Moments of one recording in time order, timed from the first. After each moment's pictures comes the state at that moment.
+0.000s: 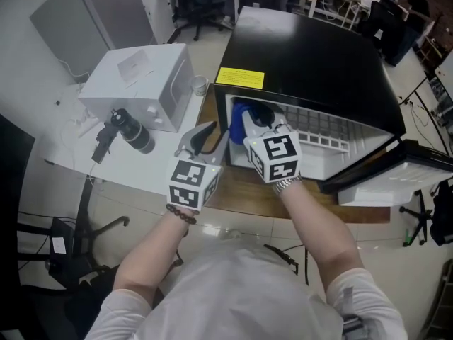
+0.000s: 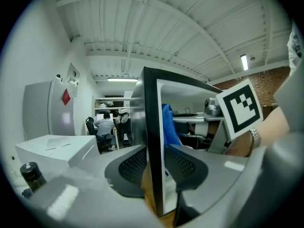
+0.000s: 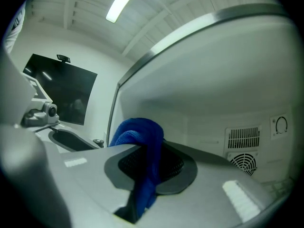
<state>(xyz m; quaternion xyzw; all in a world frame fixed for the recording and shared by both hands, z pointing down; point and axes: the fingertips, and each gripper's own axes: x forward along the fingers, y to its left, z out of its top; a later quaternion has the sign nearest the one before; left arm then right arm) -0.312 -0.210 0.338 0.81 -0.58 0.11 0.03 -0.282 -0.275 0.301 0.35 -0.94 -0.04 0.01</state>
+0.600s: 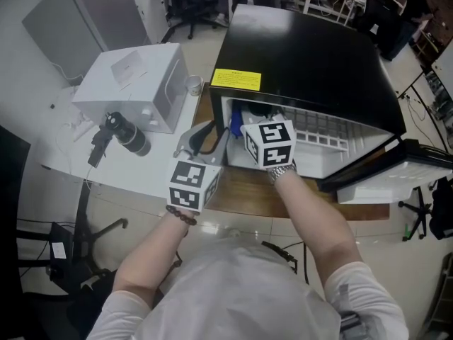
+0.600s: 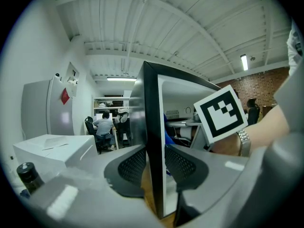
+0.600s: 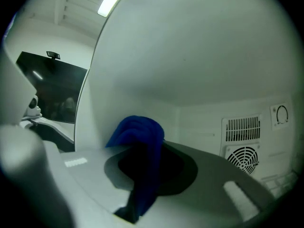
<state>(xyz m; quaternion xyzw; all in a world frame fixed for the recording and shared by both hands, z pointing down) -0.311 -0.220 0.341 0.81 -0.58 0.11 0.03 -0.284 -0.317 0.318 0.39 -0.92 -0.01 0.02</state>
